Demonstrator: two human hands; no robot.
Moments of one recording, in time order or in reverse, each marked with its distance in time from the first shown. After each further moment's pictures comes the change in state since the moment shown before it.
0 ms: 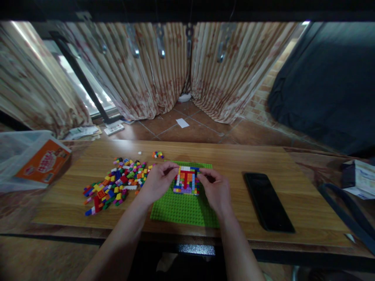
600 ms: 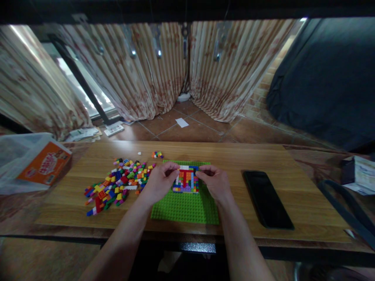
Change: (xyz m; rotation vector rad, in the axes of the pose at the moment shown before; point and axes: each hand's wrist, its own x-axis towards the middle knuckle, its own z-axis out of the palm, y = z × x) left_hand -0.001 -0.003 0.006 -0.022 0.003 -0.002; right_hand 0.017 -0.003 0.000 0.127 -0.105 0.144
